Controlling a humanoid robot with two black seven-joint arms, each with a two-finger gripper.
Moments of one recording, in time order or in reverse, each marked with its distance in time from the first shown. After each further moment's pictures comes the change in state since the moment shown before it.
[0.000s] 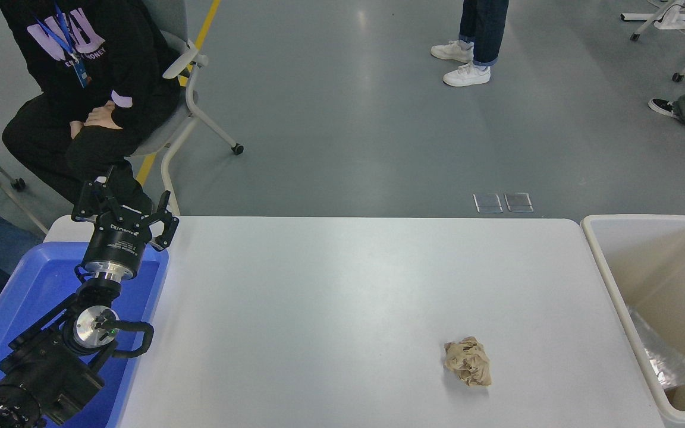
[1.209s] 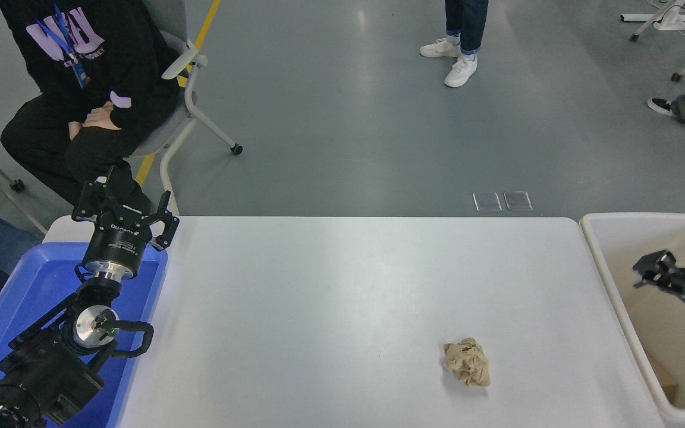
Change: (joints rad) left arm 0.000 0.000 0.002 0.000 0.000 0.000 0.001; right arm 1.146 -0.152 -0.706 1.056 -0.007 0.688 -0.004
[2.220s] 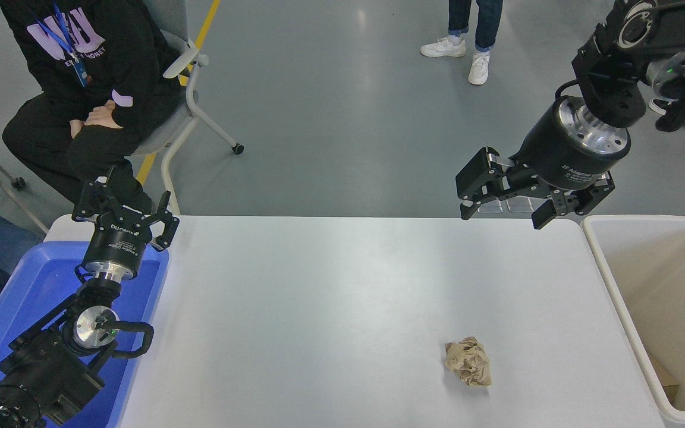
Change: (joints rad) left arm -0.001 -0.001 0.000 -0.001 0.000 0.000 0.001; right arm 0.503 0.437 -0.010 0.117 0.039 0.300 0.000
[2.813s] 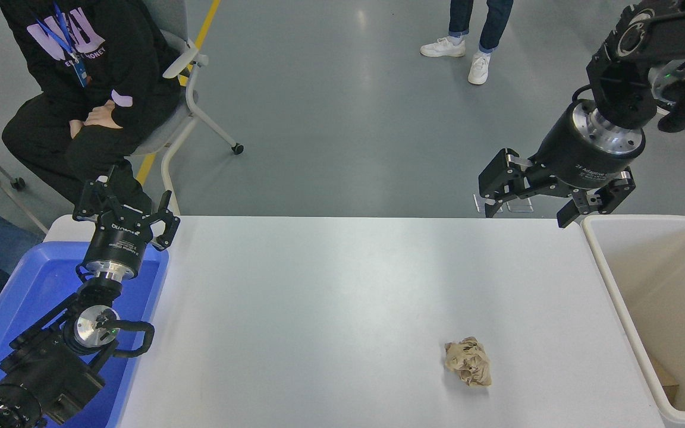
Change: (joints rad) left arm -0.001 -0.001 0.000 0.000 0.000 0.000 0.000; right arm 0.010 0.002 -0.073 -0.030 0.015 0.003 0.001
